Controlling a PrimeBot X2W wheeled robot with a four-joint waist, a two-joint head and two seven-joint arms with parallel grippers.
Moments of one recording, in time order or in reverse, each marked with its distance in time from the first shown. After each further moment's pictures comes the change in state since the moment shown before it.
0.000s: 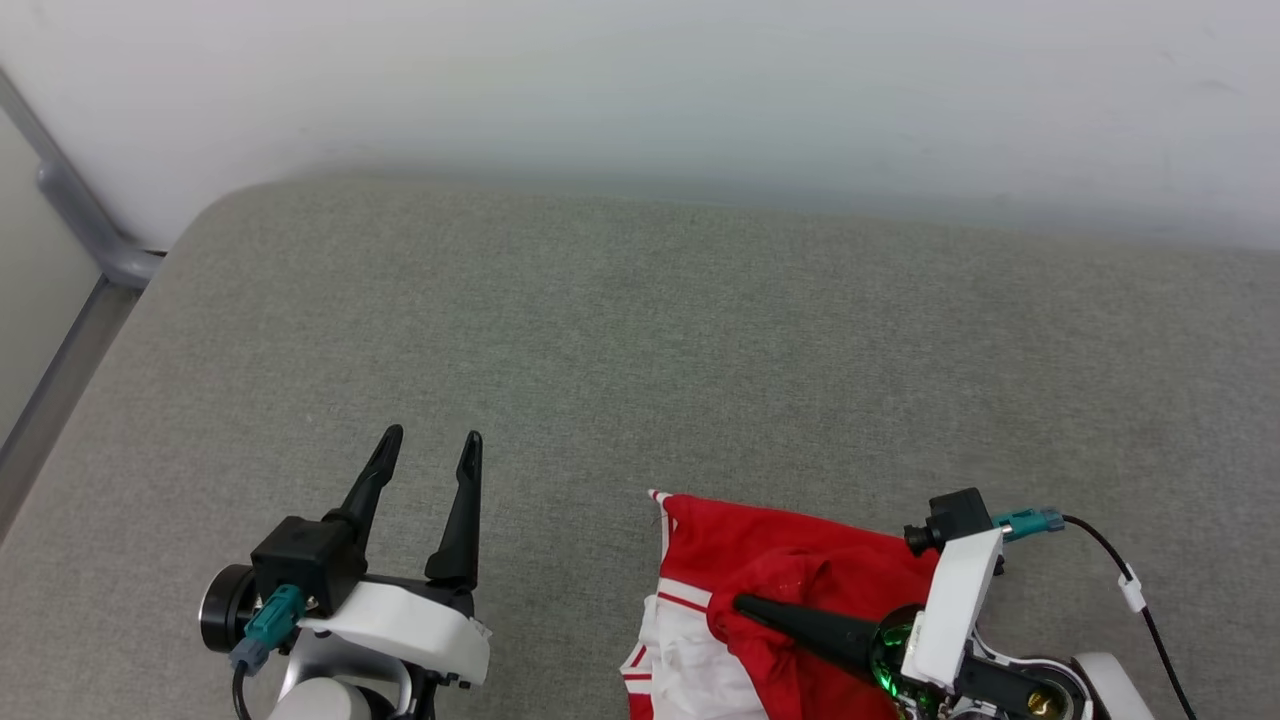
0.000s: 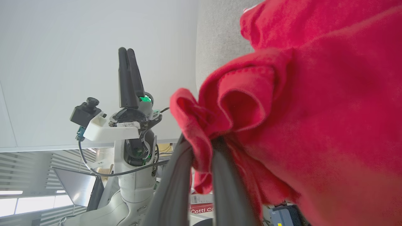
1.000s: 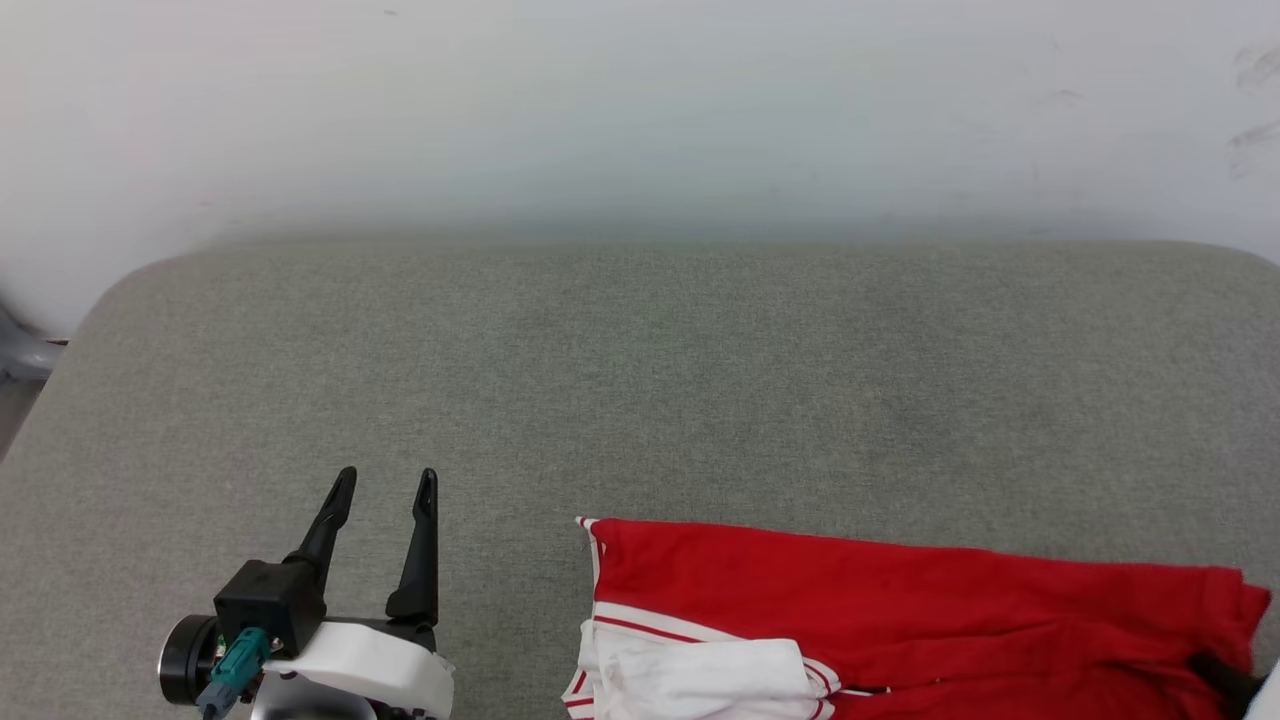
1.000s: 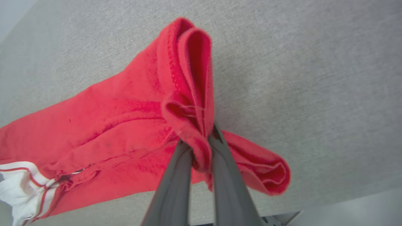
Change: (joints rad) left arm 0.077 0.017 0.050 -0.012 0.010 0.028 -0.016; right arm 0.137 -0.179 -0.599 -0.076 -0.841 0.000 -0.064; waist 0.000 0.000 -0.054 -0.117
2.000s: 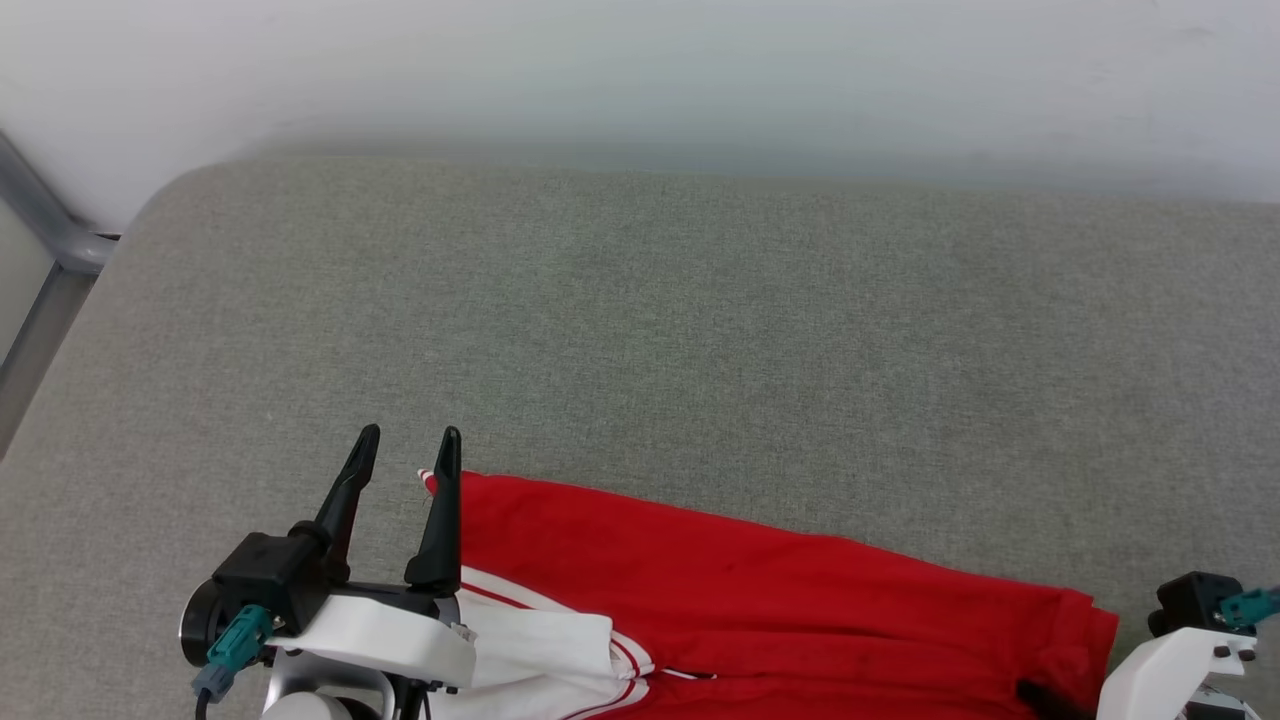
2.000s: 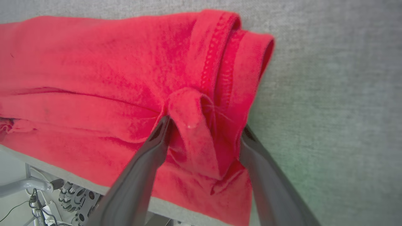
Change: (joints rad) left arm -0.037 -0.018 -0.015 -0.062 -0.042 -0.022 -0.005; right arm 0.098 0.033 0.353 -0.039 -0.021 0.000 -0.051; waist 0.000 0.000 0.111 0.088
